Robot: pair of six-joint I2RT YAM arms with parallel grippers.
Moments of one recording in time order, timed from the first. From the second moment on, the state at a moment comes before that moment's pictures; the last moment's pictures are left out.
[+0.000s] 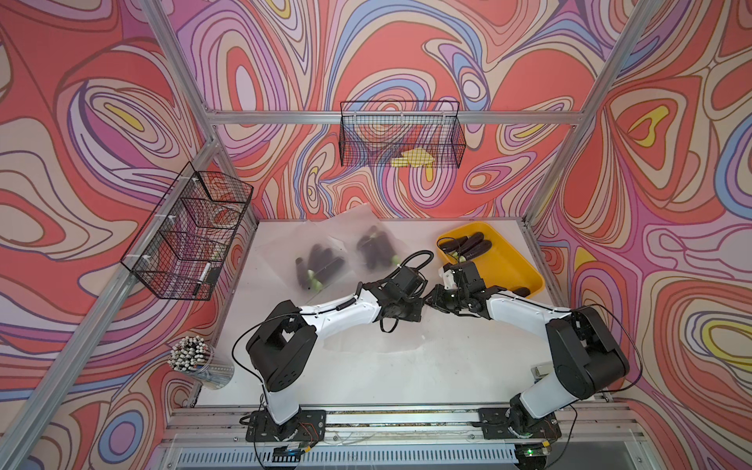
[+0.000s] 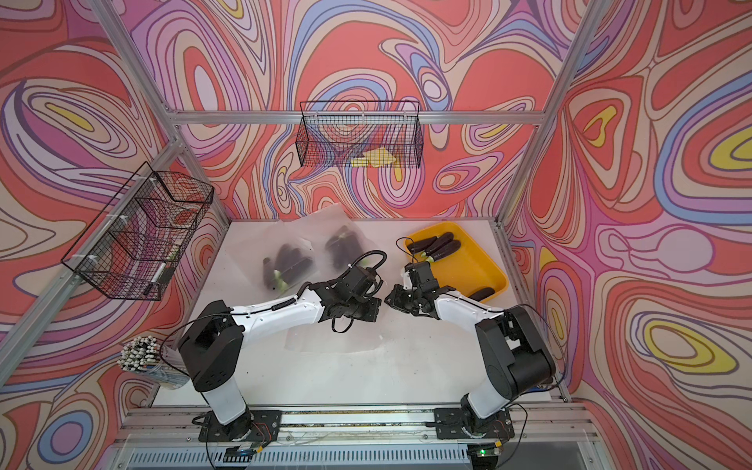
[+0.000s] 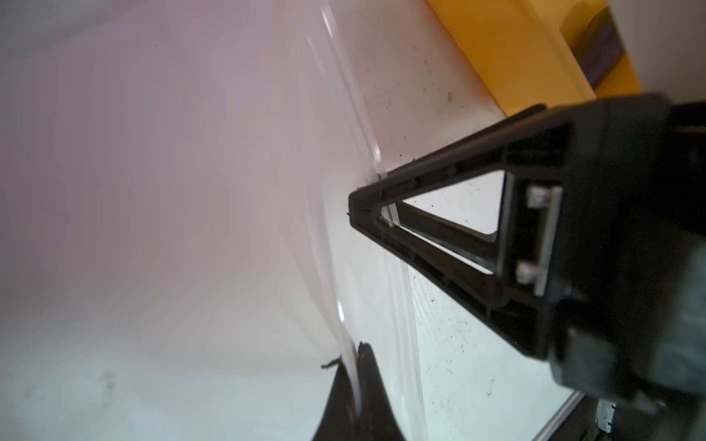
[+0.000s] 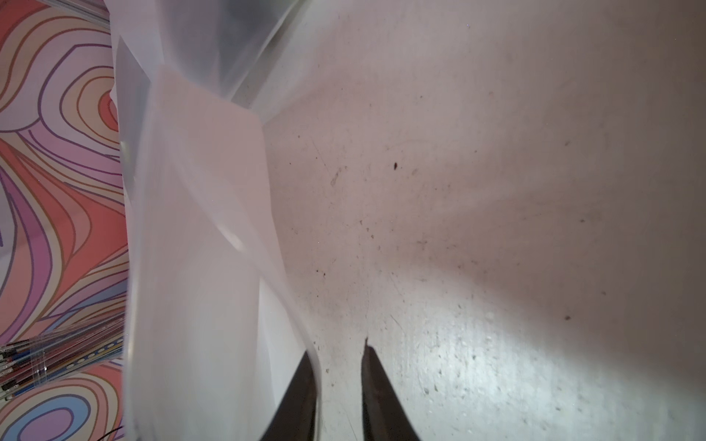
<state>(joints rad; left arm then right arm) -0.86 1.78 1.25 -0.43 0.08 -0.59 0.39 1.59 0.85 -0.15 -0.41 0.65</state>
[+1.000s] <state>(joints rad) -0.81 1.87 1.32 -0.37 0.17 -0.62 -0.01 1.84 1.31 -0.23 -0.09 0.65</state>
